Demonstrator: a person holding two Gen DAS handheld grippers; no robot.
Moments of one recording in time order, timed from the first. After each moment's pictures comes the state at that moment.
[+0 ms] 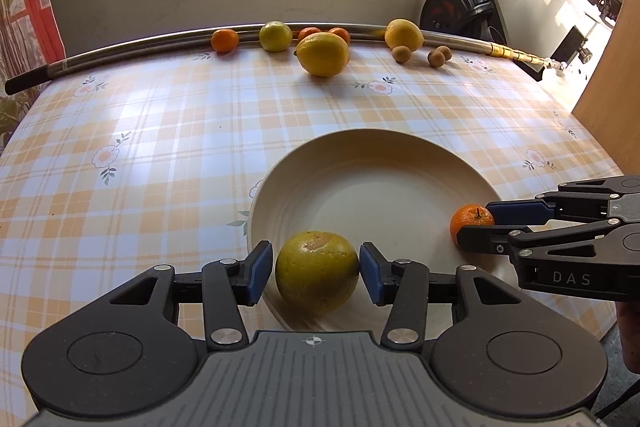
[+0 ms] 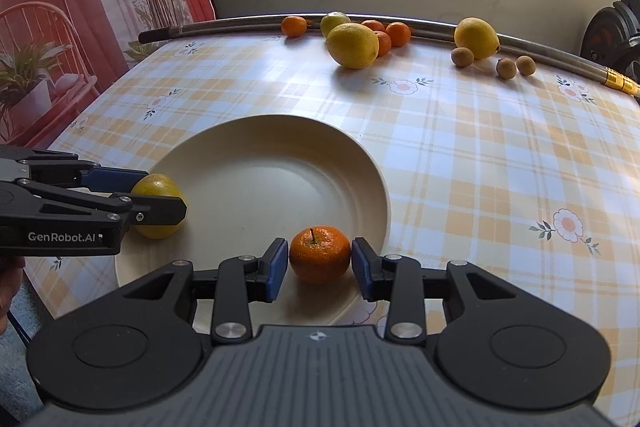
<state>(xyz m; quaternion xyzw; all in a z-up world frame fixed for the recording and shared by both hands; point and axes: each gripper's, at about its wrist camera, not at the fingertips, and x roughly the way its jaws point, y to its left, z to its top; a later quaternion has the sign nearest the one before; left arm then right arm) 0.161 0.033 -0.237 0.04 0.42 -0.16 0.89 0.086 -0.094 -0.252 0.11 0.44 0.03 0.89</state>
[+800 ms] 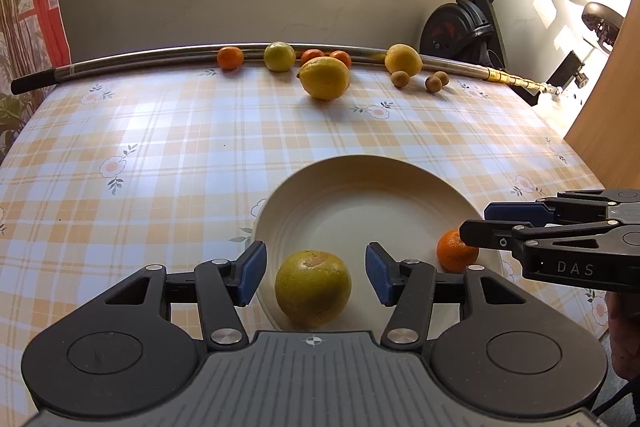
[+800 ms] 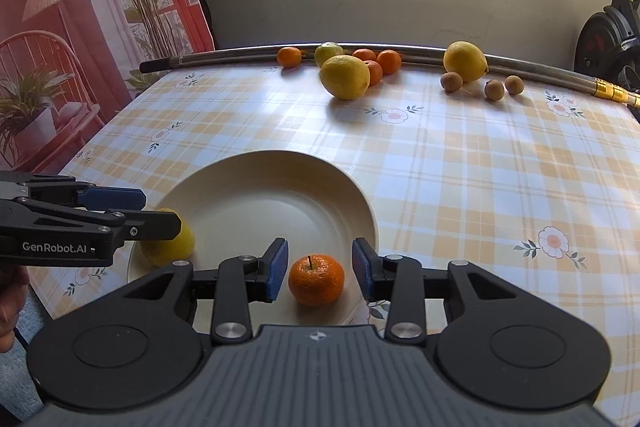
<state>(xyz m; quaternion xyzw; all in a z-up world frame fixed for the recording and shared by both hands) 0.153 0.043 -0.217 0.01 0.40 -0.16 0.90 0.080 -0.105 -0.232 0.13 0.41 0.03 0.90</state>
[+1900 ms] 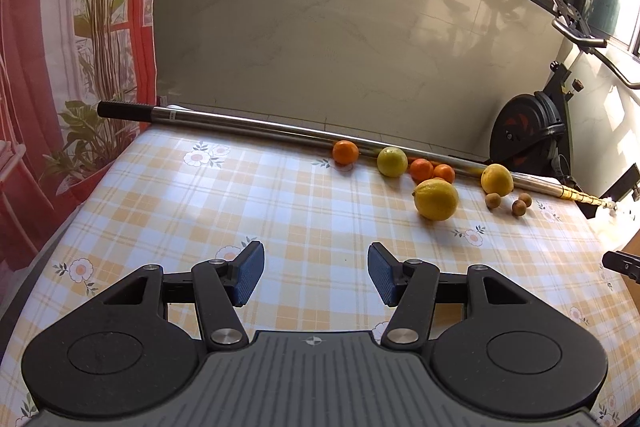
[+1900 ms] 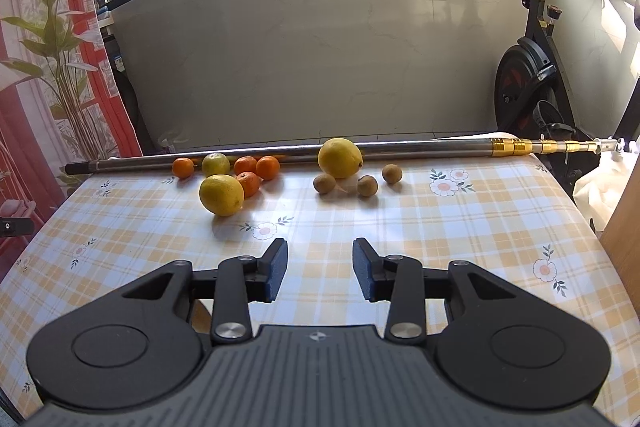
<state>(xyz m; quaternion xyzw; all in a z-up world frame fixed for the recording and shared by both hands) 0.201 0.117 -0.154 -0.06 0.35 -0.05 0.94 0.091 -0.207 -0.191 0.14 0.33 -0.09 0.93</state>
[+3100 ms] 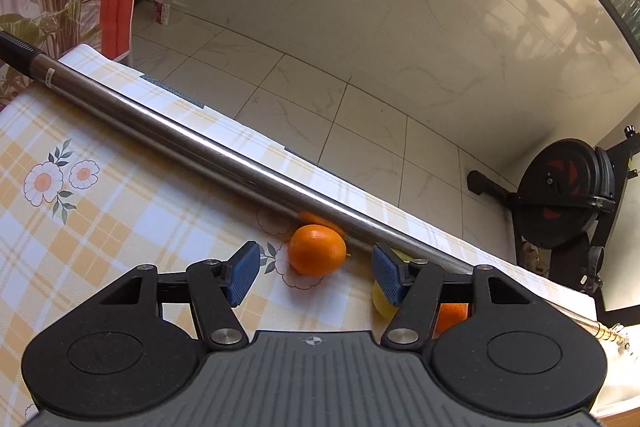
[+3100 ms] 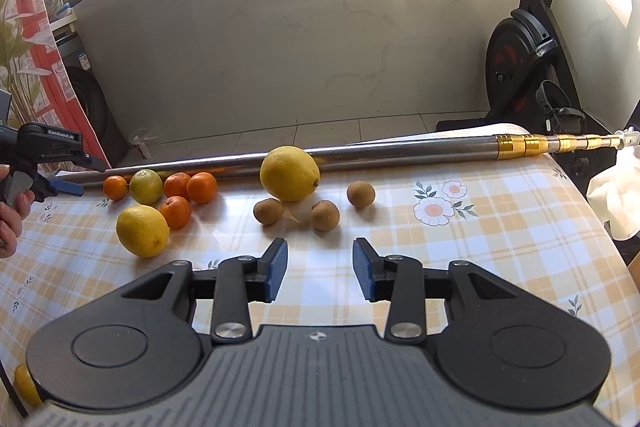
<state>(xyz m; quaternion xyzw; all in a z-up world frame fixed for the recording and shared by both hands) 0.474 0.072 -0.229 -0.19 0.45 0.01 0.87 0.182 -0.276 -0.243 0.17 0.36 -0.11 0.91</state>
